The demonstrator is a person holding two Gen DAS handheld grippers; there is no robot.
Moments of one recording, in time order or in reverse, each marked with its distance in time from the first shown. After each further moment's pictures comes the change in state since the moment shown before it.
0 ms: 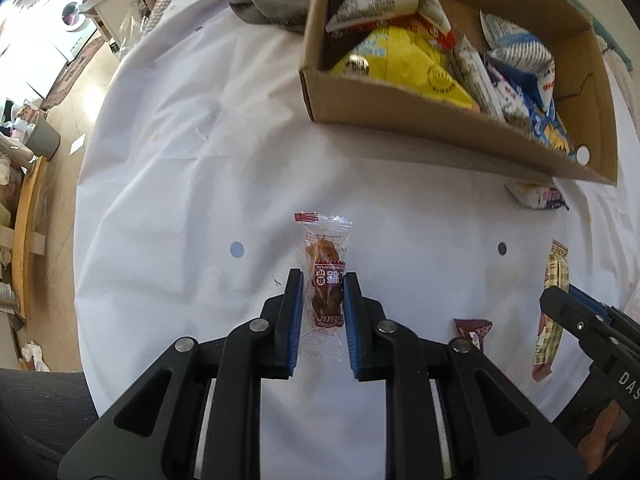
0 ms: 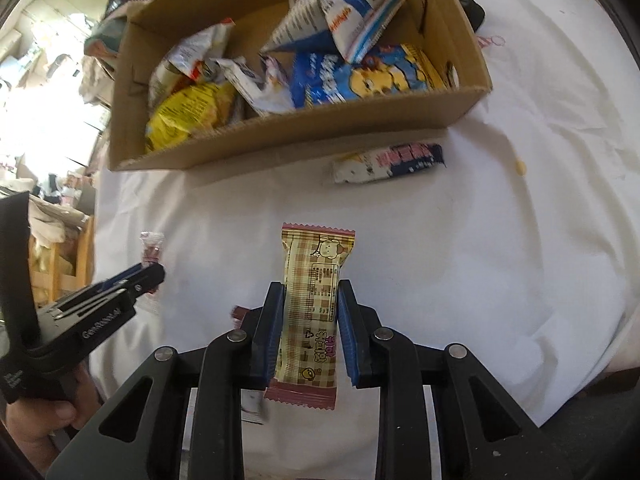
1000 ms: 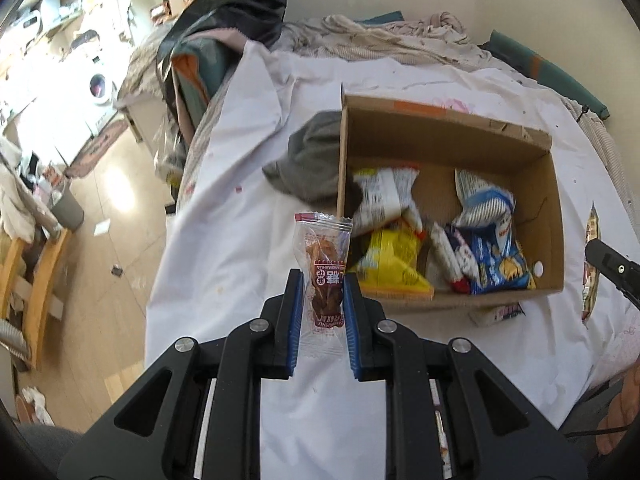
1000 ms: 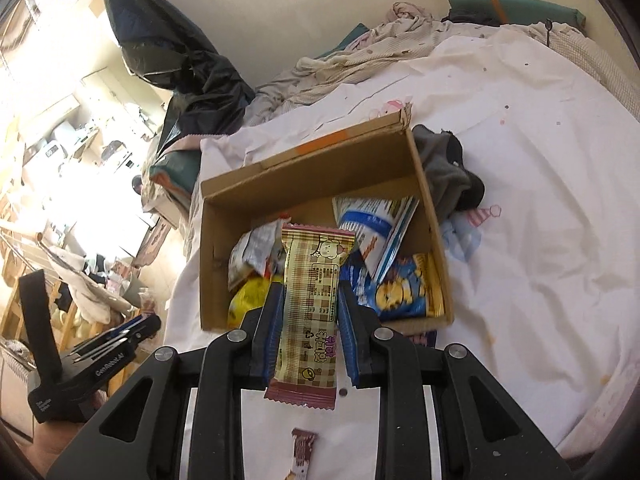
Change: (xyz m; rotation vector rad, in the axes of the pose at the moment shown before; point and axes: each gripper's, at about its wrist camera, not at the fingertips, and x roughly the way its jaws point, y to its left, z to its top) left arm -0.113 0.005 0.053 0.037 -0.388 0.037; right arm -0.101 0.004 0.064 -0.012 -0.441 0.151
